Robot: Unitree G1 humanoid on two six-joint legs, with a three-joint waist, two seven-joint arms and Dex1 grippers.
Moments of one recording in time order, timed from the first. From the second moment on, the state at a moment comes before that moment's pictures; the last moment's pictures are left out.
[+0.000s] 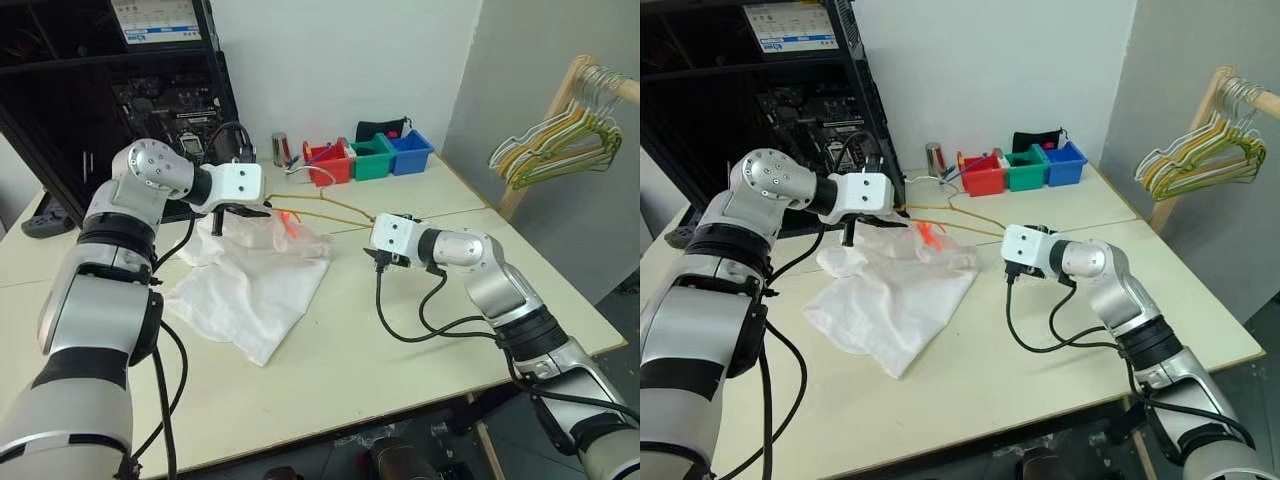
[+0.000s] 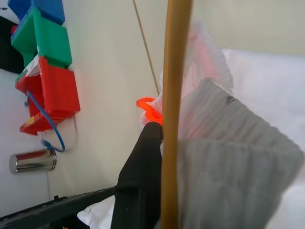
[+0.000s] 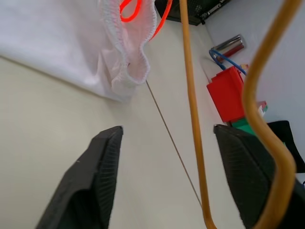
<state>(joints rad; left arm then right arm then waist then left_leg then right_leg) -1.20 0.72 -0.29 1.05 0.27 -0.49 -1.28 -0.73 -0.50 0.36 0.12 -0.29 0.22 0.78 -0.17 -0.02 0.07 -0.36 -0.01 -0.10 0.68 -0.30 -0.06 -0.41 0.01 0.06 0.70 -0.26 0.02</state>
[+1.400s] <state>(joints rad) -0.62 1.01 0.02 0.12 -0.18 0.43 -1.30 -0.98 -0.06 0.31 0.88 -0.08 0.04 0.83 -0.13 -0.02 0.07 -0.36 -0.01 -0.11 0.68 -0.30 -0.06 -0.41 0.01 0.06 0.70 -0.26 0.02</state>
